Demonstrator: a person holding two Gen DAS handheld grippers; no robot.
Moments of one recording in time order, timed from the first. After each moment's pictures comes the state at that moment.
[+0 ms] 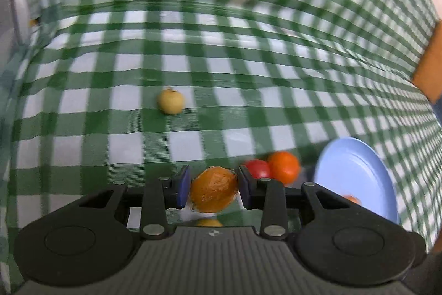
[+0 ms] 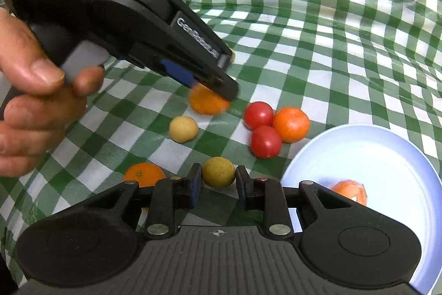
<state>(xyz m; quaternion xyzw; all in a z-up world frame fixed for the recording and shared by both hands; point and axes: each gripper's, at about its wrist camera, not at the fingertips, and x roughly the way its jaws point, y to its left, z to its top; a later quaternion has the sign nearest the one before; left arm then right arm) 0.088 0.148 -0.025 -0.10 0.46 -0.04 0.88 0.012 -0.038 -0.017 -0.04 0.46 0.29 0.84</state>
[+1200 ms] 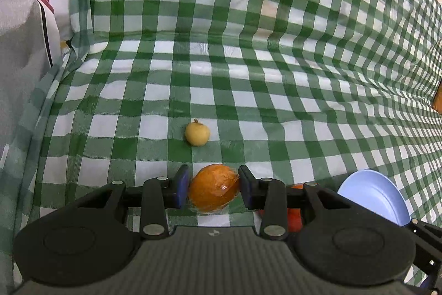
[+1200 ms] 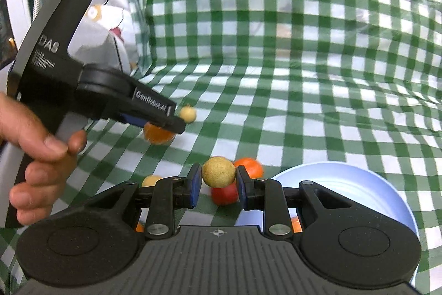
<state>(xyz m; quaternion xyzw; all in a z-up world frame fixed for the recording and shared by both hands) 0.079 0.146 -0.005 -0.10 0.40 0.03 0.91 0.020 -0.066 0.010 0.01 0.38 0.23 0.90</state>
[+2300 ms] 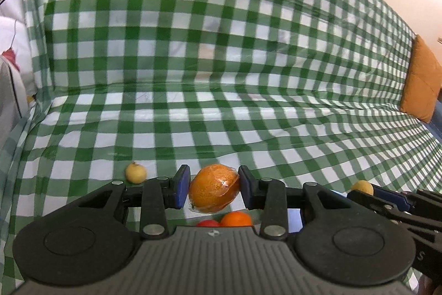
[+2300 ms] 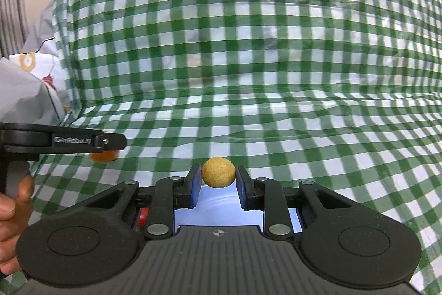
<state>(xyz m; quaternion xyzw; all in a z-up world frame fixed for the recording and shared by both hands) 0.061 0.096 0.022 -0.06 0.31 -0.04 0.95 0.020 -0.137 0.034 0.04 0.35 0.08 0.93</state>
